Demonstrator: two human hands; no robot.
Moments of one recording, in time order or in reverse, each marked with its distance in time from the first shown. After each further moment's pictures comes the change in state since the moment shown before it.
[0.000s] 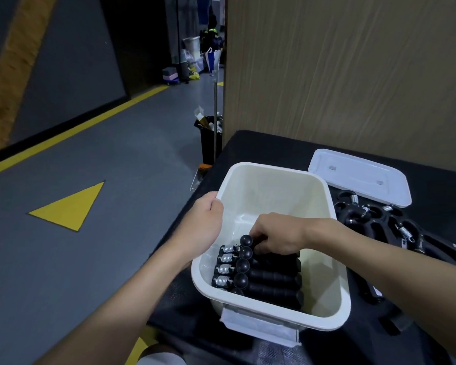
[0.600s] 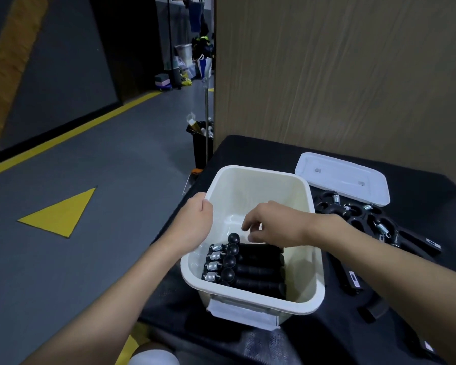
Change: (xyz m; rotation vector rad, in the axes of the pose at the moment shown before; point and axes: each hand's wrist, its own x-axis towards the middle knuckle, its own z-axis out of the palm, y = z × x) left_hand -0.003 0.009 0.002 0.156 0.038 0.051; right_hand -0.034 -0.003 -0.014 0.017 0.199 0.049
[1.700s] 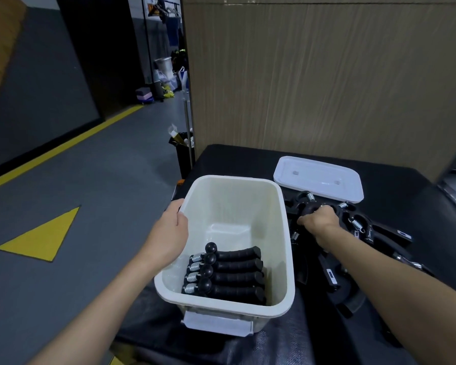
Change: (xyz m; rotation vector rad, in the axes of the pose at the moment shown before) left_hand -0.006 0.005 0.002 0.046 0.047 -0.033; right_hand -0.014 0.151 0.036 0.757 0.698 1.036
